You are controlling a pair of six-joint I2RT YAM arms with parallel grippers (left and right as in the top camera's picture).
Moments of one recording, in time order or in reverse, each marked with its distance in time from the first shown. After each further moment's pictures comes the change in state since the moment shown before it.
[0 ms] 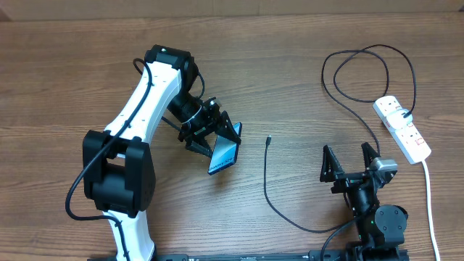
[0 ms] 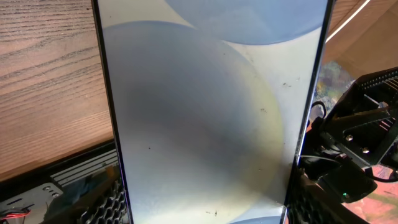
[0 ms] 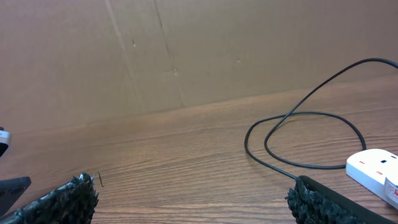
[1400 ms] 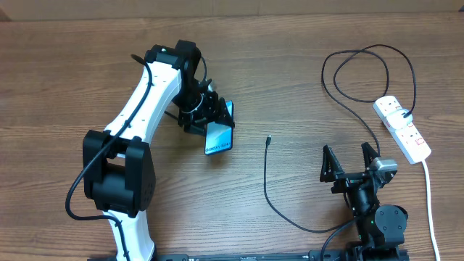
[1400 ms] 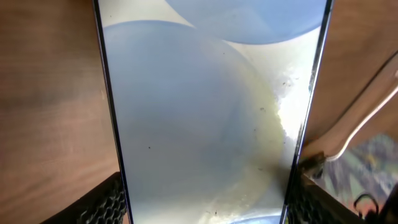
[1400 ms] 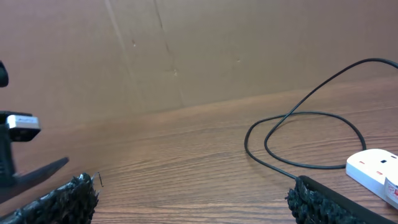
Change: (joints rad) left arm 0.000 0.000 0.001 0.340 -0.237 -0.119; right arm 0.000 0.000 0.000 0.000 0.000 0.000
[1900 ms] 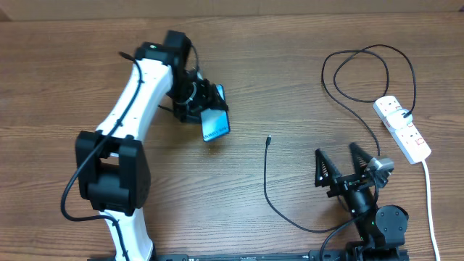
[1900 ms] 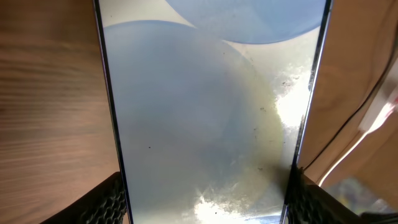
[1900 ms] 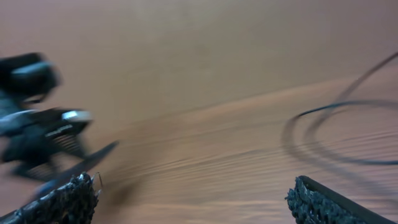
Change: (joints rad) left arm 0.072 0.000 0.031 0.103 -0.015 -0.131; right arm 0.000 0.000 0.000 0.023 -0.188 0.180
